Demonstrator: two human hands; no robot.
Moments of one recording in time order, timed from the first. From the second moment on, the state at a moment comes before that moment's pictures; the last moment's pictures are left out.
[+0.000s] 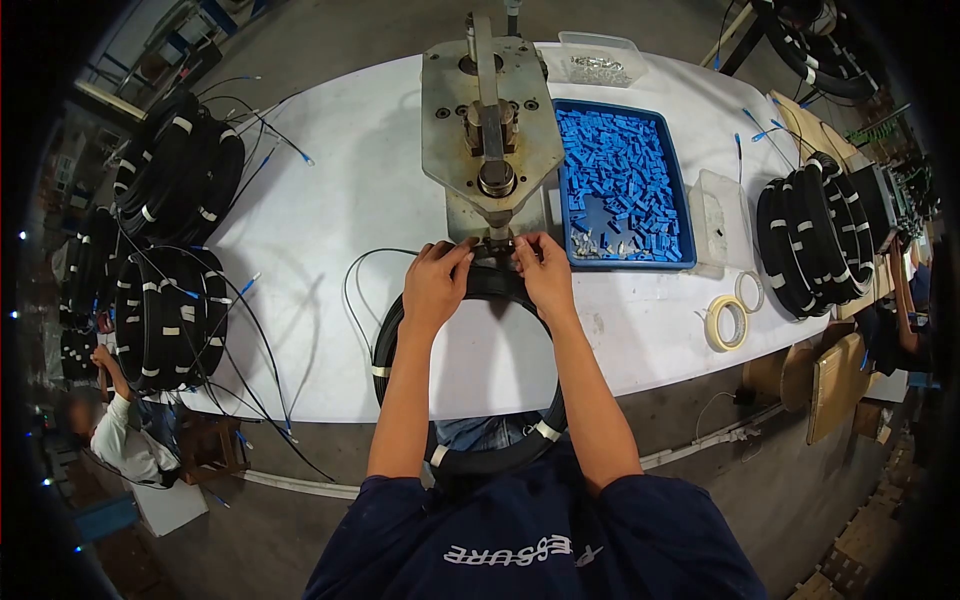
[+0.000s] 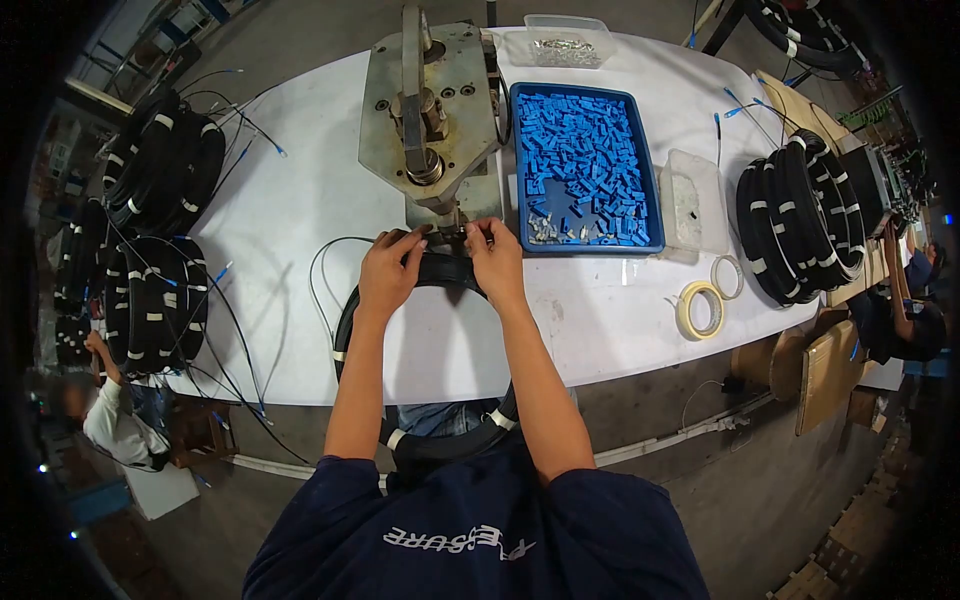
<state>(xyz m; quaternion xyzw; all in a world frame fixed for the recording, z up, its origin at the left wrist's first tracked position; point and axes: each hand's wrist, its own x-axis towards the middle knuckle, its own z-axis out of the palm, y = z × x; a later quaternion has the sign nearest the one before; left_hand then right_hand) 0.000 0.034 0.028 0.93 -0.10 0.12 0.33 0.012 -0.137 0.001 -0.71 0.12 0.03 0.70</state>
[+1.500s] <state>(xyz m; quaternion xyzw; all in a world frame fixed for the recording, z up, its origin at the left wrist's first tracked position) 0.002 0.033 0.024 0.93 -0.10 0.13 0.34 0.014 -0.134 0.005 -0.68 0.13 0.01 0.72</state>
